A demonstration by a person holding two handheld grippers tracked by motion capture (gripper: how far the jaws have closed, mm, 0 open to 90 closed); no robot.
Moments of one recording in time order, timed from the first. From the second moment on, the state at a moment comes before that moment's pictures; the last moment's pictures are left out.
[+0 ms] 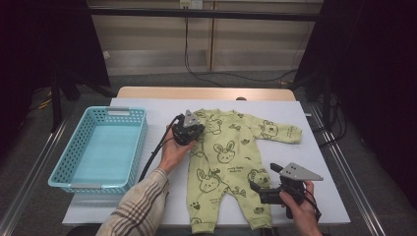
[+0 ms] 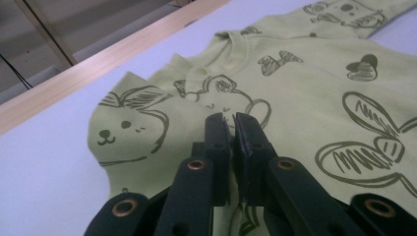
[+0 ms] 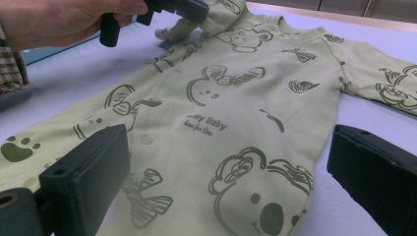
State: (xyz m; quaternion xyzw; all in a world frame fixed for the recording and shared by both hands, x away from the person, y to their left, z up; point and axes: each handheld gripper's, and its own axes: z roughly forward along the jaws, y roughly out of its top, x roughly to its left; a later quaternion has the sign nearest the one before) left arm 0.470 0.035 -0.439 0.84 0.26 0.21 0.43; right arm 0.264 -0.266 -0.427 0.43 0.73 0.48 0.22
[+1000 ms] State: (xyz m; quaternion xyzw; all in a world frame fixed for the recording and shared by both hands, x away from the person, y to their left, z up) left arm 0.471 0.030 -0.444 0.85 0.27 0.14 0.42; right arm 0.264 -0.266 -0.427 0.42 0.74 0.48 0.21
